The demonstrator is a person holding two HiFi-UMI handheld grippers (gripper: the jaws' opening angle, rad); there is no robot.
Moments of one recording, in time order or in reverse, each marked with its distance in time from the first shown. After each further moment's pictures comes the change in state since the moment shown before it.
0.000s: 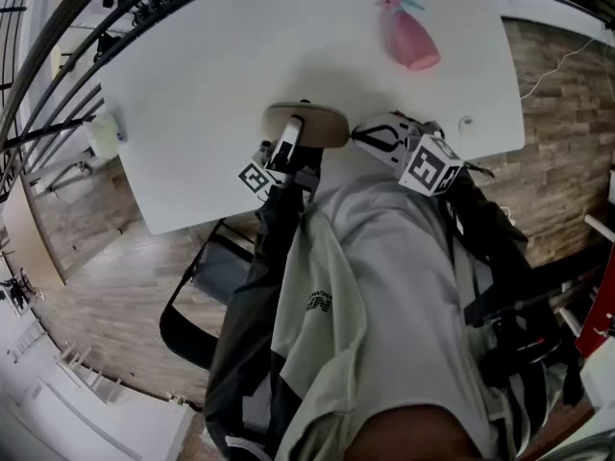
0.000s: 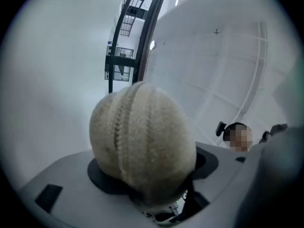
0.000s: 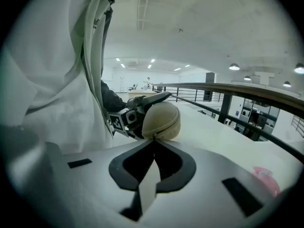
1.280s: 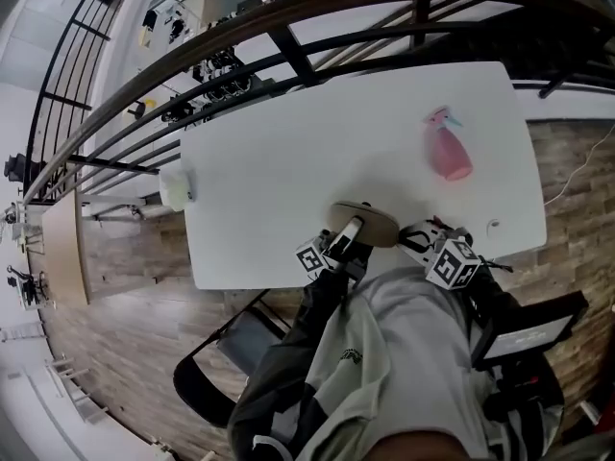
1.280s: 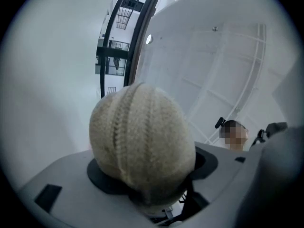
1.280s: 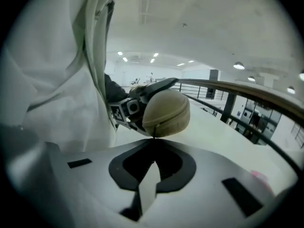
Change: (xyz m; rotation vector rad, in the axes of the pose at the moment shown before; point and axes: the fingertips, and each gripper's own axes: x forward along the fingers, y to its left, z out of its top) left arm -0.018 -0.058 -0.053 -0.038 0.042 -0.014; right arm -0.016 0.073 0.002 0.032 0.073 0.058
